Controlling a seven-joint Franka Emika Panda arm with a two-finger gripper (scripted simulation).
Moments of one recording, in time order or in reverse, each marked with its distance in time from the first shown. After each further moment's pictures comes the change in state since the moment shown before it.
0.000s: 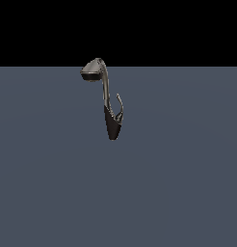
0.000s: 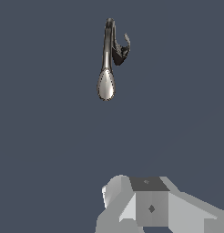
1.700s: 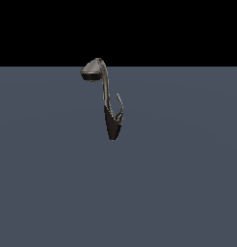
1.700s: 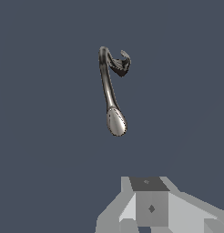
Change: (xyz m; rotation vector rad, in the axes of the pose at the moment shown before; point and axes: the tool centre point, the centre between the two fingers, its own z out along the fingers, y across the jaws) arm 0.084 -0.002 0.016 0.158 -0.042 0.258
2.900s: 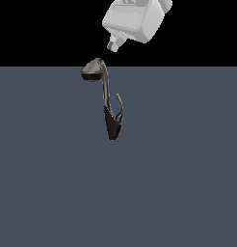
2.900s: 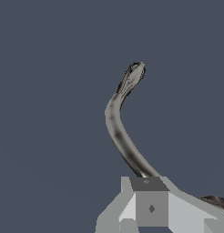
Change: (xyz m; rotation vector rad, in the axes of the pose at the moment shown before) arm 0.171 -0.022 0.122 0.292 -0.243 0.702
